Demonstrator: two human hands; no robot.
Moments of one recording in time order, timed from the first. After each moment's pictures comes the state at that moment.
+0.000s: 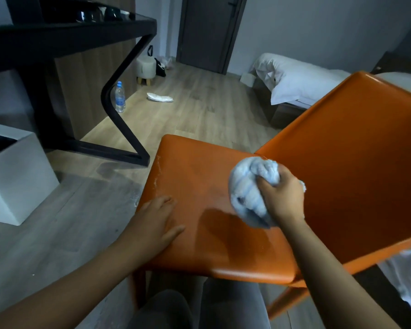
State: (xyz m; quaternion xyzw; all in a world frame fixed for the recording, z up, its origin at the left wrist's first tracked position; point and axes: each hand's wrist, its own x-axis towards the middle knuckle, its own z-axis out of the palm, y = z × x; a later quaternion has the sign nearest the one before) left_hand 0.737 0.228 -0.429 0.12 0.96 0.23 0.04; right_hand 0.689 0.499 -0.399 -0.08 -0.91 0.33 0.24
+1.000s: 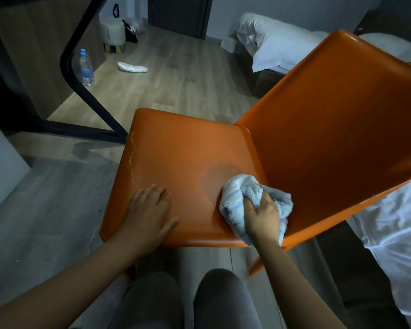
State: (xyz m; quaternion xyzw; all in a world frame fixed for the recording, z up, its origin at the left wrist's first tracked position) left_hand 0.744 0.261 -0.468 0.19 0.97 0.16 0.06; right_hand 0.758 0.517 -0.491 -0.23 -0.89 0.35 0.18
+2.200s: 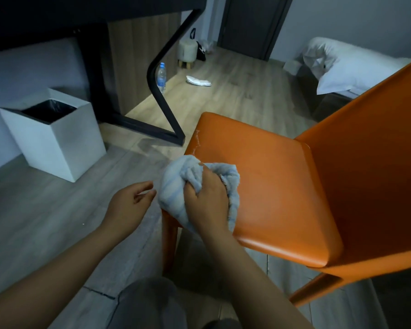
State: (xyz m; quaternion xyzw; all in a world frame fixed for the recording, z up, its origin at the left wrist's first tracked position) left_hand 0.770 0.142 -0.510 -0.13 0.83 0.54 -0.07; right_hand 0.739 0.309 -0.481 0.10 -0.89 0.40 0.18
